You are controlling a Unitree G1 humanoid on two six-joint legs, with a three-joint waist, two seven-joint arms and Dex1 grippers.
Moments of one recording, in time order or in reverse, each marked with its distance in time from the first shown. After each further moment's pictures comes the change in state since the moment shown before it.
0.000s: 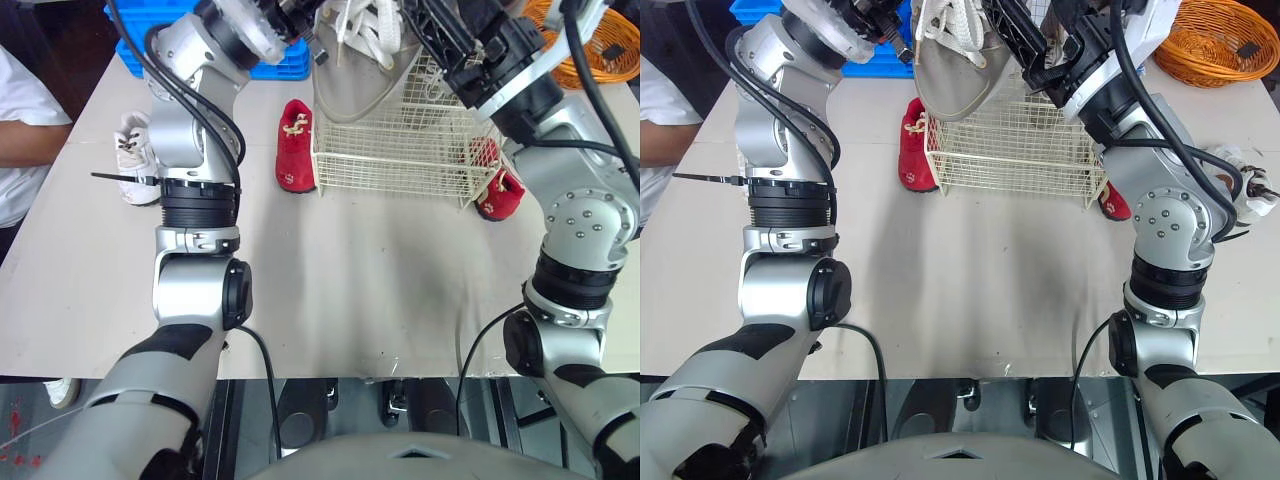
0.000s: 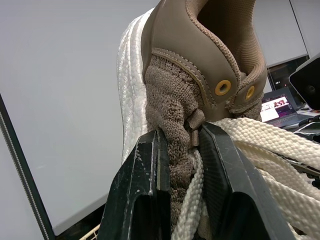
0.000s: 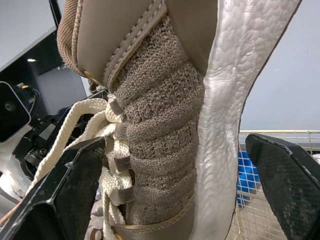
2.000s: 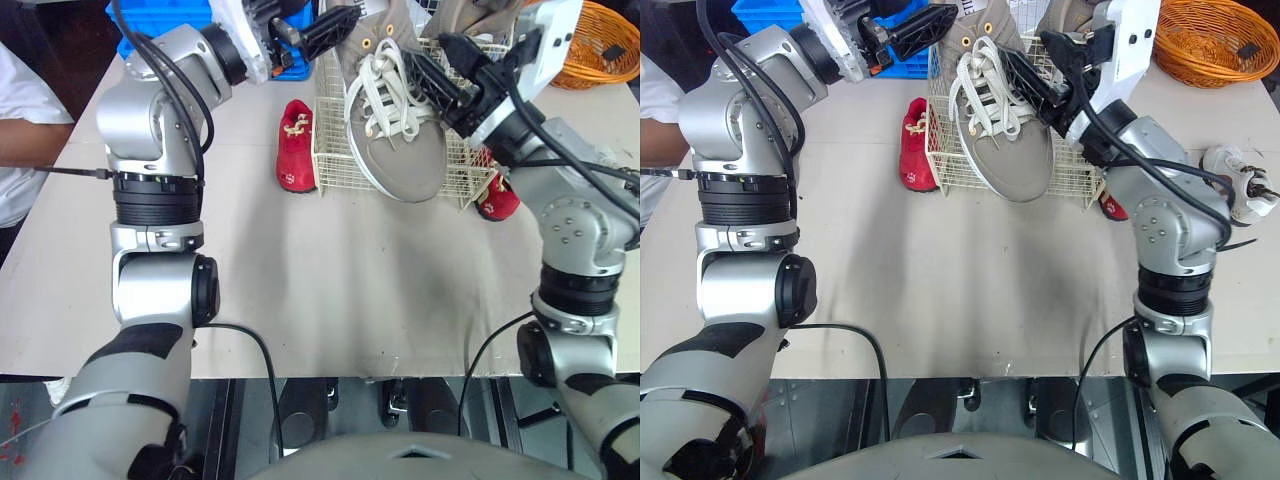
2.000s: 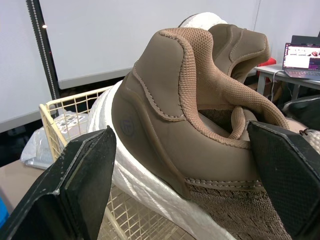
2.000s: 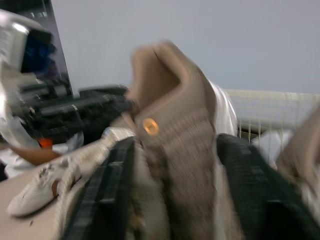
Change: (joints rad) left arm -0.005 0.159 -0.062 -0.062 -0.030 0.620 0.218; right arm 0.060 -0.092 0.034 0.041 -0.149 0.081 0.098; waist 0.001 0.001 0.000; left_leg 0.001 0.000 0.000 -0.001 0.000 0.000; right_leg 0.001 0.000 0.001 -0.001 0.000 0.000
